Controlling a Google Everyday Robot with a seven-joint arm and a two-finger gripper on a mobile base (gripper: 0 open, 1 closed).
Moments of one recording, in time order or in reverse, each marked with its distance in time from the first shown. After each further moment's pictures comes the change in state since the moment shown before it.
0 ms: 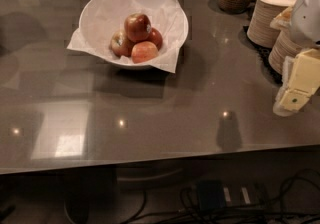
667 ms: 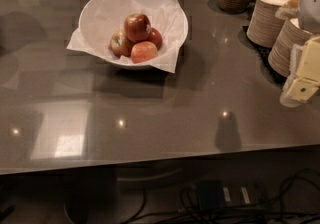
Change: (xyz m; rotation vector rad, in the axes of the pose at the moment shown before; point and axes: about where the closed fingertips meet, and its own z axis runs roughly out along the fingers) arm 0.000 -0.006 -0.017 0.000 0.000 0.000
